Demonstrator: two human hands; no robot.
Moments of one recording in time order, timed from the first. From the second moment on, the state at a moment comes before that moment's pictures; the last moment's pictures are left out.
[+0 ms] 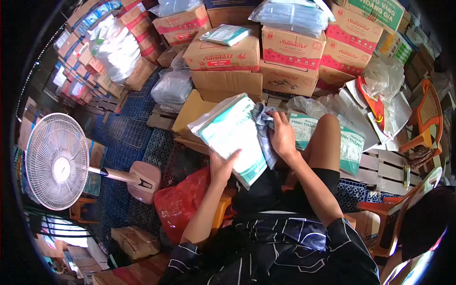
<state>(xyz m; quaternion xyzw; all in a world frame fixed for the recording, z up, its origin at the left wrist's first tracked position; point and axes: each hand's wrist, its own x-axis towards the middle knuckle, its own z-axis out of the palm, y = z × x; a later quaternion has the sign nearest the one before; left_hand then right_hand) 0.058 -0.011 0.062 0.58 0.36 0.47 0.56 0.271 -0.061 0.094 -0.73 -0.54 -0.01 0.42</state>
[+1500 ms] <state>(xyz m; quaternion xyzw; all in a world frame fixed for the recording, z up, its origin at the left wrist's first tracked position) 0.058 -0.018 0.083 0.53 0.37 0.31 0.69 0.232 -0.196 0.294 -0.34 -0.83 0.14 0.43</state>
